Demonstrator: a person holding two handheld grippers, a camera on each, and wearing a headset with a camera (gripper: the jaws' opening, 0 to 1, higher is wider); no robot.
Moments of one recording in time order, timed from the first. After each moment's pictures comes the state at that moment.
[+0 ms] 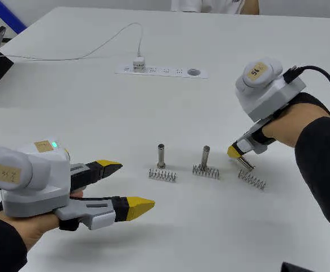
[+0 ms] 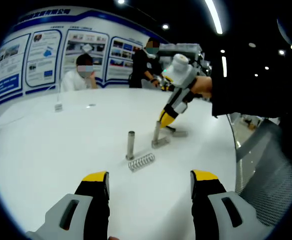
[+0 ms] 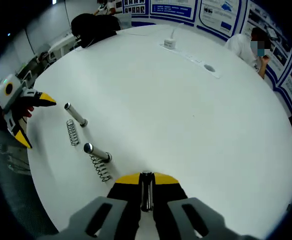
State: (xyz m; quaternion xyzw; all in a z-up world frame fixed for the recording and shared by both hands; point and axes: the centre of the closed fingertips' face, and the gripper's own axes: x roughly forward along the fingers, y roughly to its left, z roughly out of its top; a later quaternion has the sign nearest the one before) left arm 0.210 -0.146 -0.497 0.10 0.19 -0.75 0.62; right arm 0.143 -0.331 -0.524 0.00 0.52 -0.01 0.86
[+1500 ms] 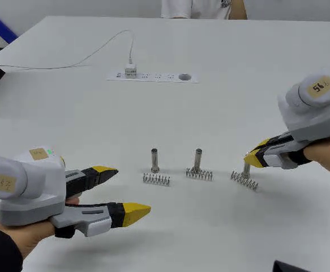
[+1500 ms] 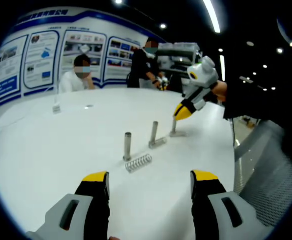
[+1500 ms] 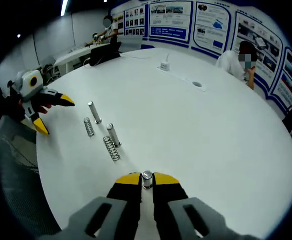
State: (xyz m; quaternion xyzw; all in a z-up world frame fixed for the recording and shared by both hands) left arm 0.207 -0.148 -0.495 0.10 0.19 -0.76 0.62; right arm 0.104 -0.329 -0.496 -0.01 0.42 -0.02 0.91
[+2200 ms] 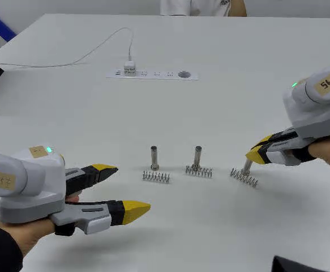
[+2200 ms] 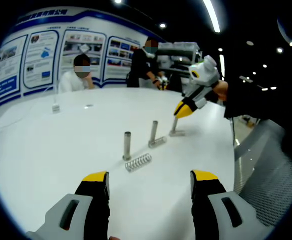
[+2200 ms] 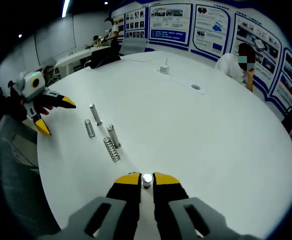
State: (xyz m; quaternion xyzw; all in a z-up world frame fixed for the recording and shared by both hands) left arm 0.206 -0.148 -0.496 0.10 0.19 -0.76 0.62; right arm 0.100 -0.330 -0.490 -0.01 0.41 -0.02 0.91
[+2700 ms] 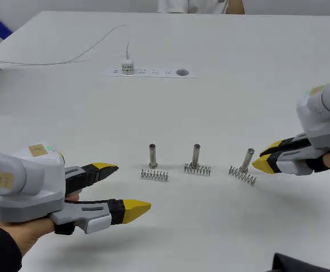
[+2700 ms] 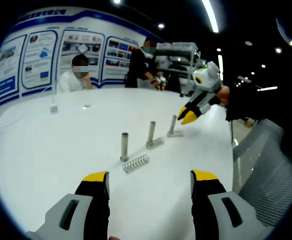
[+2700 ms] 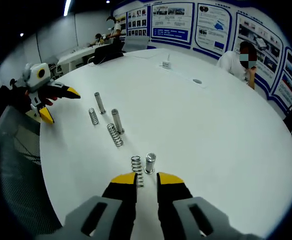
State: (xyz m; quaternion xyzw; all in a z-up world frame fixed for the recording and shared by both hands) left arm 0.202 -0.149 -0.495 0.10 0.19 -0.76 0.61; right arm 0.077 -0.324 -0.506 -0.01 0.42 -0.01 0.91
